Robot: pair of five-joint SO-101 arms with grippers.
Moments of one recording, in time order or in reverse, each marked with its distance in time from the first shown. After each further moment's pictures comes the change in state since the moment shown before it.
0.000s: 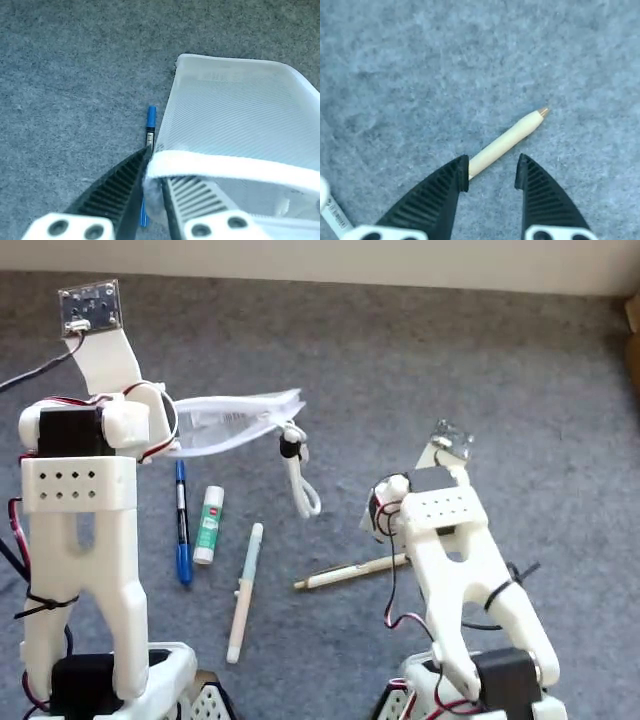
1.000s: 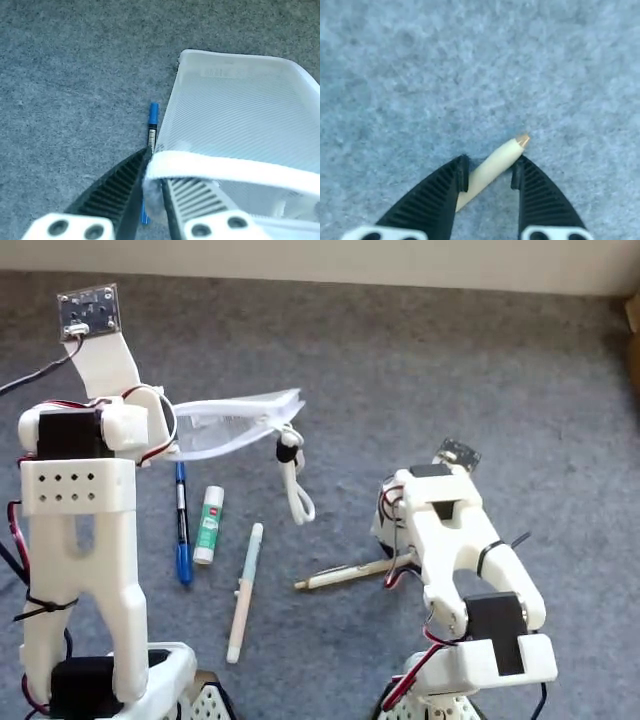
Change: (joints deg) left arm -0.2 -0.7 1.4 0.0 0.0; right arm 5.3 16.2 -0.4 -6.6 0.0
